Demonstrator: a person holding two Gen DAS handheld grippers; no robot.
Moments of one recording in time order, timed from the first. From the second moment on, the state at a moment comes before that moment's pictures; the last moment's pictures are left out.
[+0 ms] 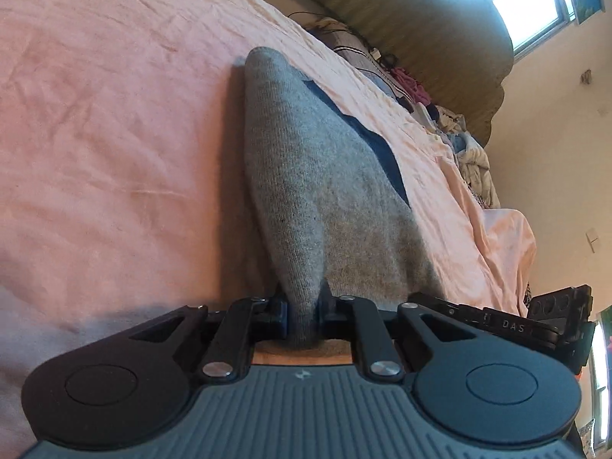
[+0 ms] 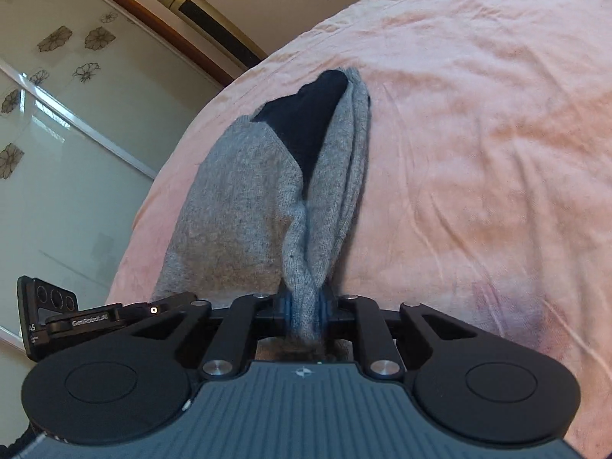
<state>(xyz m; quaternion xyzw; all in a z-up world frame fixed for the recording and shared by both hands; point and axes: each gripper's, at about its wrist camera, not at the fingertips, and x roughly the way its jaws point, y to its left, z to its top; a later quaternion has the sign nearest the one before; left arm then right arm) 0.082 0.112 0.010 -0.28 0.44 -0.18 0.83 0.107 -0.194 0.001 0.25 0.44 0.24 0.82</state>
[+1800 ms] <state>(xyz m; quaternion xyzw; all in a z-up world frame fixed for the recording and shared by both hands) 0.017 0.139 0.021 -0.14 0.31 -0.21 0.92 0.188 -0.197 0.020 0.28 0.41 0.20 0.85</state>
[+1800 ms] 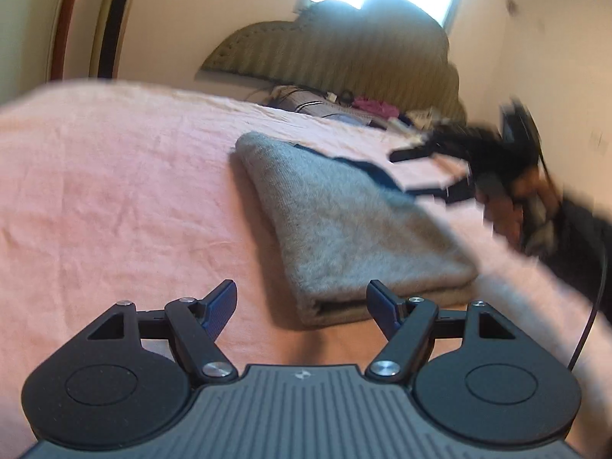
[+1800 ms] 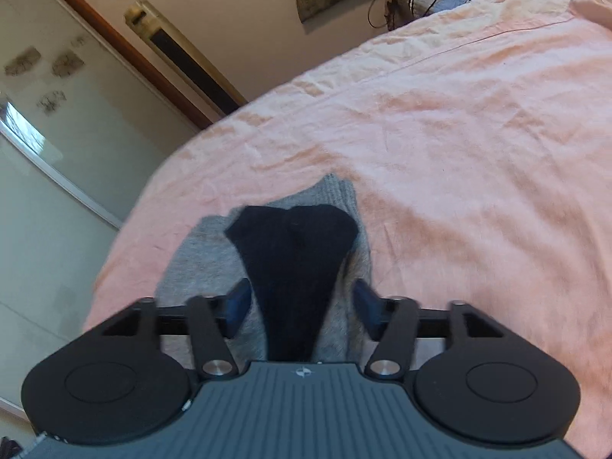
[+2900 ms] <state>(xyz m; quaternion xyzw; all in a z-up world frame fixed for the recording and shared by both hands) 0.054 0.046 0.081 0.02 0.26 -0.19 0.95 0.123 -0.188 0.062 0.23 0.37 0.24 0.87</state>
